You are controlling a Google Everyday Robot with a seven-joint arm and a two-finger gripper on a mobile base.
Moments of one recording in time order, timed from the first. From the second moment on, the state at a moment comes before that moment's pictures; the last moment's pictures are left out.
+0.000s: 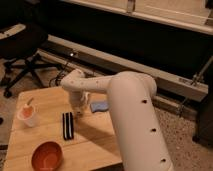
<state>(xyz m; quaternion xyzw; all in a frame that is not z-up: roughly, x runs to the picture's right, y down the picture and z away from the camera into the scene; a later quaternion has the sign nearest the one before) -0.166 0.128 0.891 -0.27 -0.25 -0.59 0.72</state>
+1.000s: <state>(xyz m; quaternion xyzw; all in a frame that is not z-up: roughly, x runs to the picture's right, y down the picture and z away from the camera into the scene) -0.171 0.089 0.809 -0.28 -0.33 -0.57 0.70</state>
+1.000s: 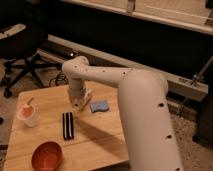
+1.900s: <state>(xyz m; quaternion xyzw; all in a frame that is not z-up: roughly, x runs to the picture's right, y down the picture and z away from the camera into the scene) -0.151 0.096 0.739 -0.39 -0.40 -0.60 0.57</state>
